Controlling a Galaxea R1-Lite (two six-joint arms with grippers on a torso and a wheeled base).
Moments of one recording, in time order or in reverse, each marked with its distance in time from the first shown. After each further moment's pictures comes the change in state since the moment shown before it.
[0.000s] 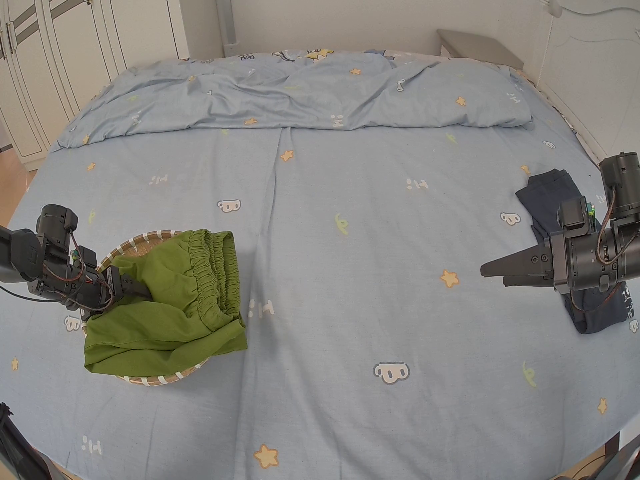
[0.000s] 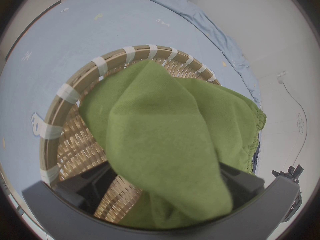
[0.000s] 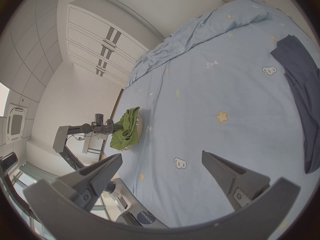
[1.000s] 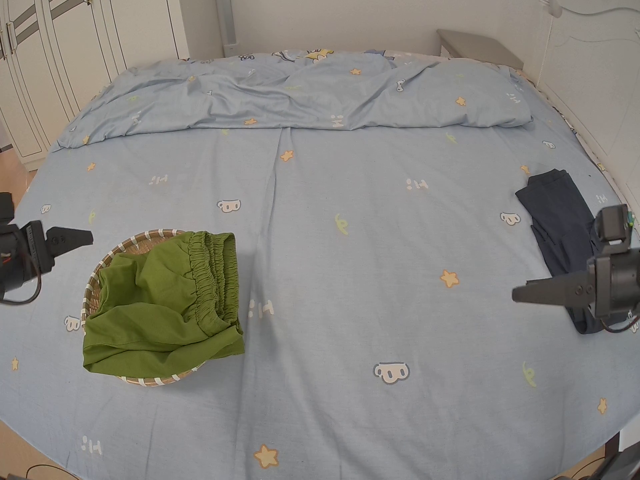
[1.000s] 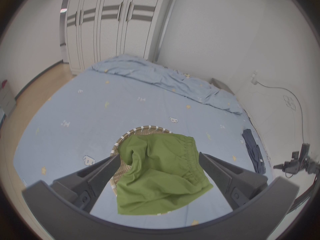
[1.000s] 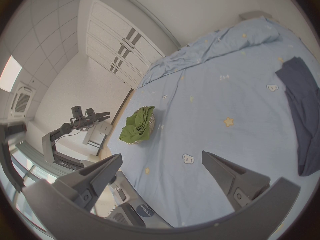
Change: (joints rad) left arm -0.097 -0.670 0.139 -0.008 0.240 0.034; right arm 0.066 -0.230 0.114 0.001 -0.026 -0.057
